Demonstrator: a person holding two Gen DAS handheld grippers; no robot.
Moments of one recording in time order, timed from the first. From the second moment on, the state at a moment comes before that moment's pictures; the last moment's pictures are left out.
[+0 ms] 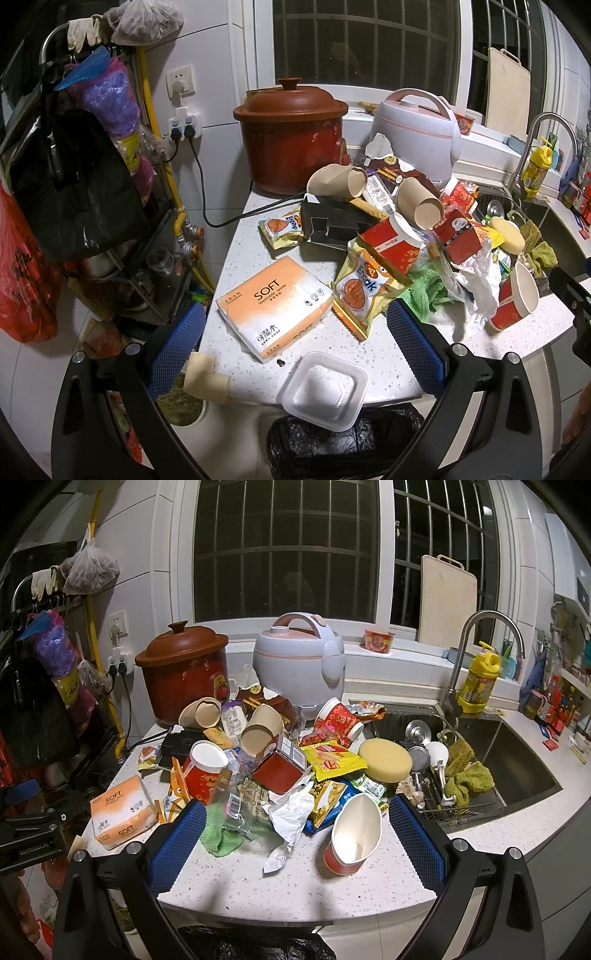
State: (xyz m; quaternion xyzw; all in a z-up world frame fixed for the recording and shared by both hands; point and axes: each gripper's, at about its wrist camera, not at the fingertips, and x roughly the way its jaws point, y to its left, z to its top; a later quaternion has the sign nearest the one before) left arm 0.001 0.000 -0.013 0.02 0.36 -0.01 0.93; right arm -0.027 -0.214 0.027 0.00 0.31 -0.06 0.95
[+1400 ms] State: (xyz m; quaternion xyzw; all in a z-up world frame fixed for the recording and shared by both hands) left arm -0.043 0.148 -0.066 -0.04 0.42 0.16 0.89; right arm 0.007 -0.042 -0.111 -0.25 0.39 0.38 0.80
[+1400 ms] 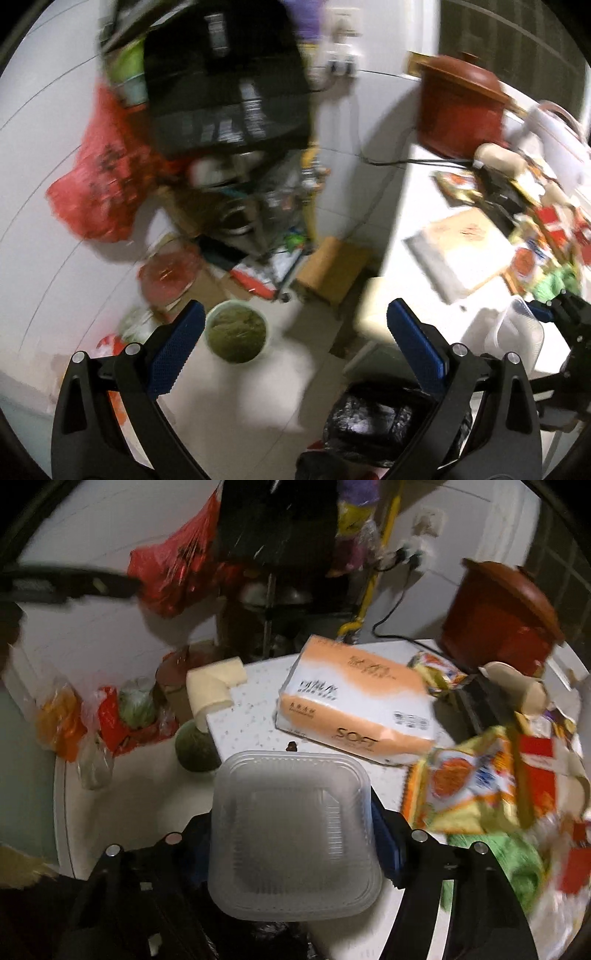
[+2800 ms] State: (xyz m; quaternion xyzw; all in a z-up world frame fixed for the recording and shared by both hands) left arm -0.011 0.079 -0.082 0.15 0.38 -0.35 0.84; right arm -0.073 -0.125 -0.070 -0.09 0.44 0.22 0.86
